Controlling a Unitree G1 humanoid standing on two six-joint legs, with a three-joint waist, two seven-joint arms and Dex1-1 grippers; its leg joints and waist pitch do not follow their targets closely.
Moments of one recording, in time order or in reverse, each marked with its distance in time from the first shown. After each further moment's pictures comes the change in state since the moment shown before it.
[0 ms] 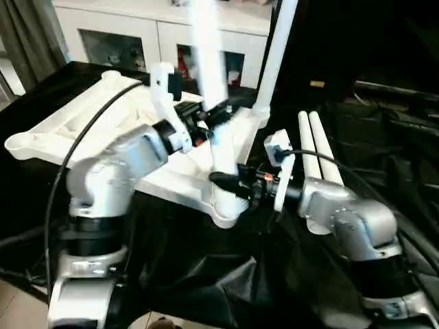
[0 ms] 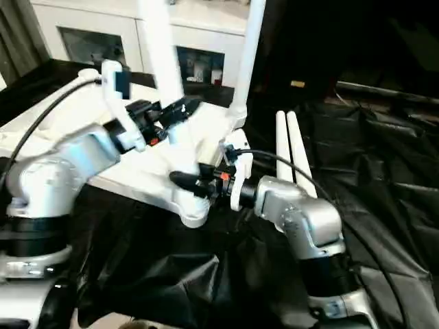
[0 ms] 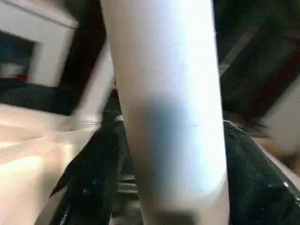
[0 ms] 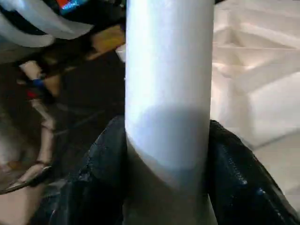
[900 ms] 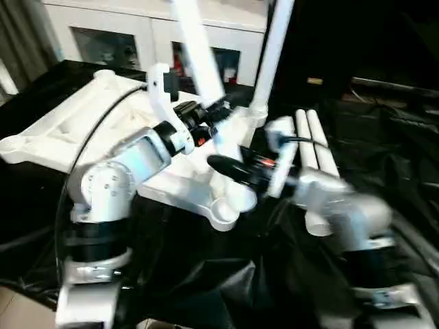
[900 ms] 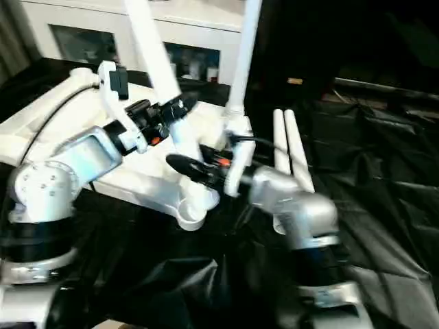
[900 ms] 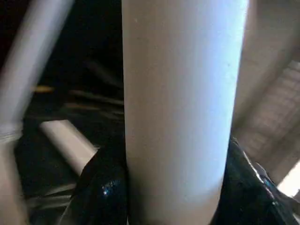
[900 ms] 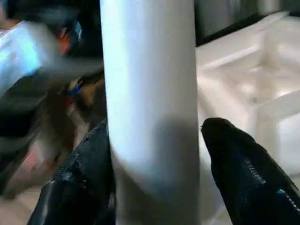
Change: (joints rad) left arm 0.012 0.071 0.020 -0.033 -0.232 0.069 -0.326; right arm -0.032 -0.100 -0.046 0.002 0.112 0.011 0.224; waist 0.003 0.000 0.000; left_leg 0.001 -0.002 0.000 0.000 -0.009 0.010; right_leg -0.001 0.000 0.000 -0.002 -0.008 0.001
